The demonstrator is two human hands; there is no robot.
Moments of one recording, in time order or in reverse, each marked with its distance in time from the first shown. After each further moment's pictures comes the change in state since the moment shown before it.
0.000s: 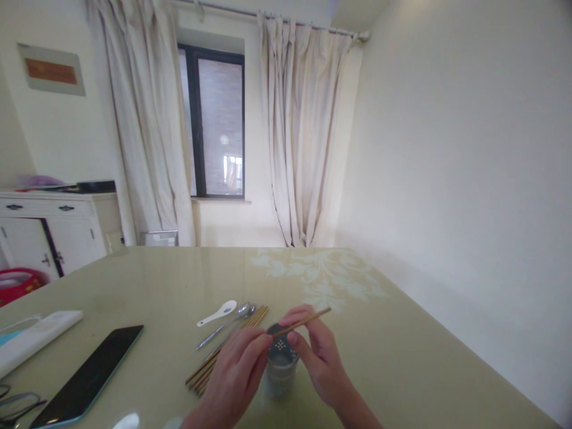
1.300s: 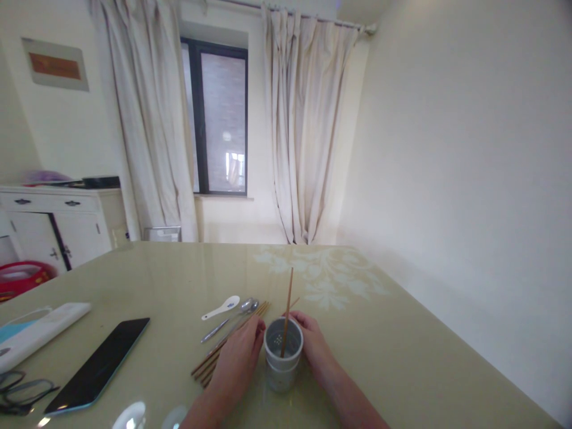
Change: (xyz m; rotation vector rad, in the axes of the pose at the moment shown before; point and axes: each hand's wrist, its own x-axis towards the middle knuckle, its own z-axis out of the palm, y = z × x) left_hand 0.010 -0.017 0.017 0.068 -0.381 -0.540; right_hand 0.004 0.079 0.015 0.273 0.164 0.587
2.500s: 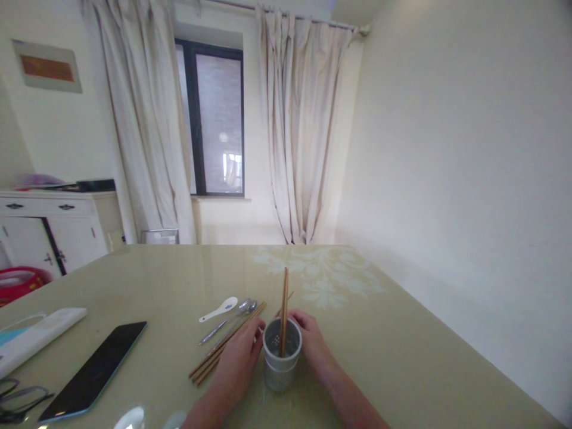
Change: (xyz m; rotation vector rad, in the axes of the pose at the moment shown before) left_hand 0.005 -0.011 0.009 -0.124 -0.010 0.032; right_hand 0.007 -0.003 -0.006 -0.081 0.013 -0.094
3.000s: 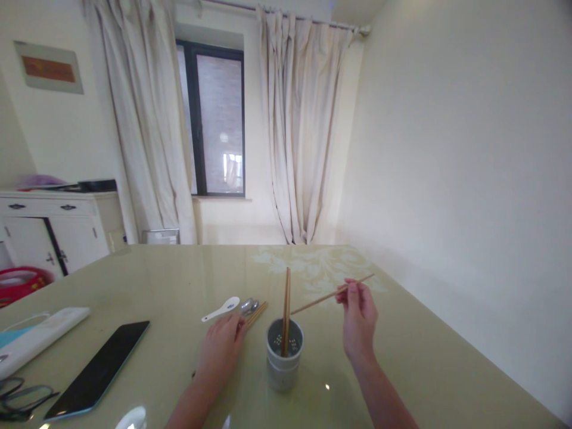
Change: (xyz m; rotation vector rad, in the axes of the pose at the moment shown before) left_hand 0.007 -0.024 -0.030 0.347 0.125 -0.089; right_hand 0.003 -0.060 -0.055 0.159 0.626 -0.486
